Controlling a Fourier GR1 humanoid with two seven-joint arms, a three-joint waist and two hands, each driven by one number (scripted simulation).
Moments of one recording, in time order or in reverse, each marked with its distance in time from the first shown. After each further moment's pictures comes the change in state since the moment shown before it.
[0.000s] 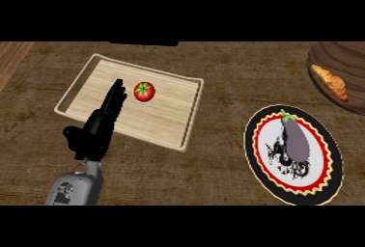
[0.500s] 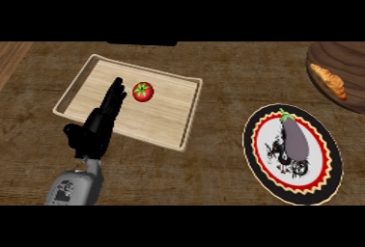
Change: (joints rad) left arm -0.012 0.001 0.008 0.012 -0.003 0.004 -0.002; right arm 0.031 -0.095 -0.078 0.044 -0.085 0.163 0.097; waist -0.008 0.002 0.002
